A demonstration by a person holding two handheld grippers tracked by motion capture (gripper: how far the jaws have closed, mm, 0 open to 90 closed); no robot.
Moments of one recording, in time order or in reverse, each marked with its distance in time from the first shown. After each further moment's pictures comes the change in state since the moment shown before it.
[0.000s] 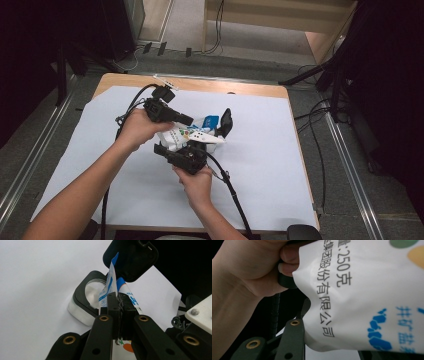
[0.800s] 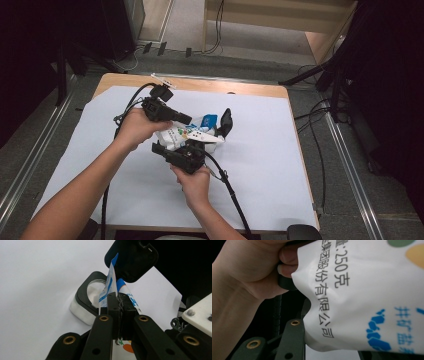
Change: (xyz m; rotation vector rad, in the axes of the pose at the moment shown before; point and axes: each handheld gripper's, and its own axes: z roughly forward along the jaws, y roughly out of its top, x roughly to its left) left arm 0.000 0.000 -0.005 -0.005 0.012 -0.004; right arm 0.002 0.000 0.005 -0.015 0.015 0.023
